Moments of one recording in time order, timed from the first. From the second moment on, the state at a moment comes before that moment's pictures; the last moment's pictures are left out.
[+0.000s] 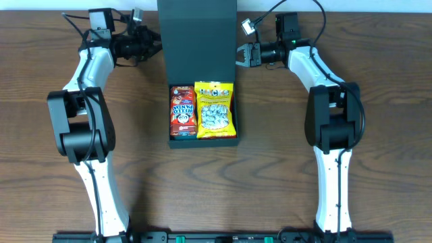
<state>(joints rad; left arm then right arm) 0.11 2.33 1.81 -0.32 1.12 -0.51 0.15 2.53 2.00 -0.40 -1.48 0.12</state>
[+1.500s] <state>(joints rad) 0.10 2.24 1.80 -0.99 1.37 -0.10 0.18 2.48 2.00 -1.04 -1.53 0.24</state>
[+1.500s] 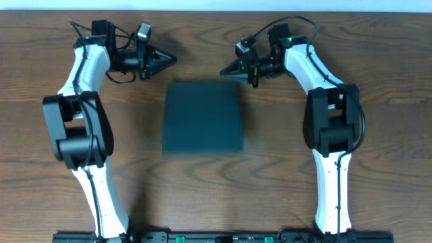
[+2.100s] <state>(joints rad) -0.03 1.98 1.80 -1.01 0.76 0.06 0.13 2.33 2.07 -1.12 -0.83 0.05</state>
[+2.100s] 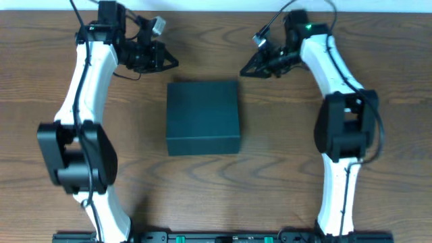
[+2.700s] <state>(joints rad) -0.20 1.82 1.80 -1.31 0.61 0.31 0.13 1.92 2.08 -1.55 -0.49 -0.22</state>
